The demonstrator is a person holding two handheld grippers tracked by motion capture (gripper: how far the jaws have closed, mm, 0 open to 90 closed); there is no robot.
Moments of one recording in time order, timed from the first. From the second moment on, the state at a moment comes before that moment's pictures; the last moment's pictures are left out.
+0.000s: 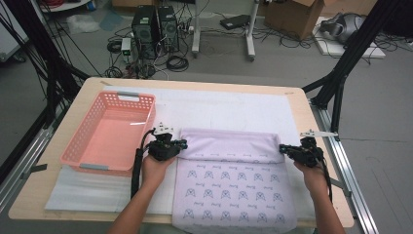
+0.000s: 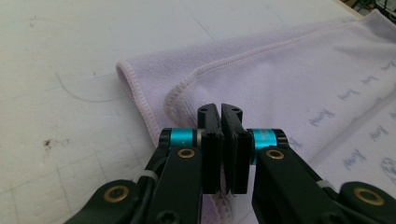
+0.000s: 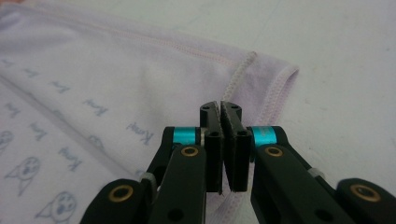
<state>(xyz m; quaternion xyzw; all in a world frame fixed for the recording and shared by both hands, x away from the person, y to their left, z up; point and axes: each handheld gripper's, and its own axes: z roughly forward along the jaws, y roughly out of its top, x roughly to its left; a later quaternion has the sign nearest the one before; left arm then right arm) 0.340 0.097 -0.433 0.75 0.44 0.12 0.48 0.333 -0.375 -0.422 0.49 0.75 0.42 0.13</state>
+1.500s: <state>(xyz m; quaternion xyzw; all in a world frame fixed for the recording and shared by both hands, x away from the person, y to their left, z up) 0.266 0.107 -0.440 0.76 0.39 0.08 0.52 0.247 -0.382 -0.425 0.46 0.75 0.46 0.13</state>
